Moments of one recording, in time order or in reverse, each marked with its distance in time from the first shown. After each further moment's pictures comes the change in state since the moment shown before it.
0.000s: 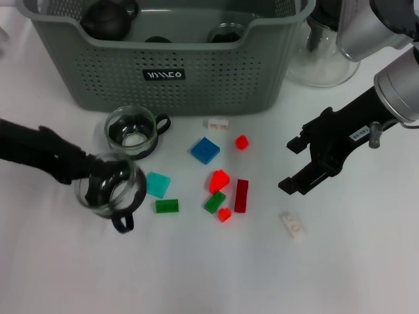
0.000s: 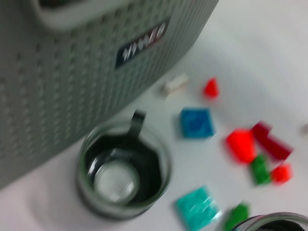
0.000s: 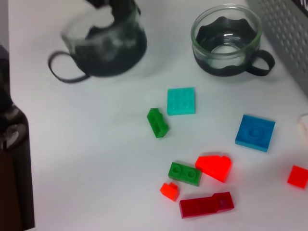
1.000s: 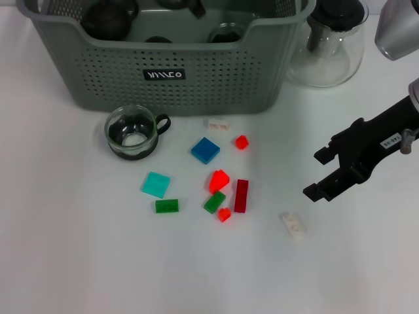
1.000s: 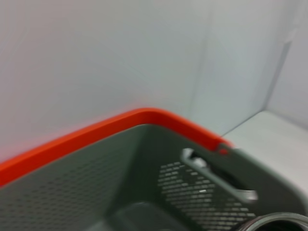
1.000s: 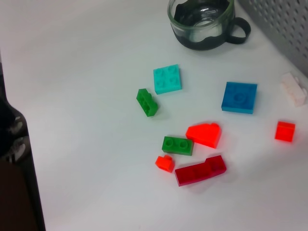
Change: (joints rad) left arm -0.363 0.116 0.026 -0.031 -0.128 -0.297 -0.317; right arm -0.036 -0.009 0.117 0.005 -0.051 -0.074 0.011
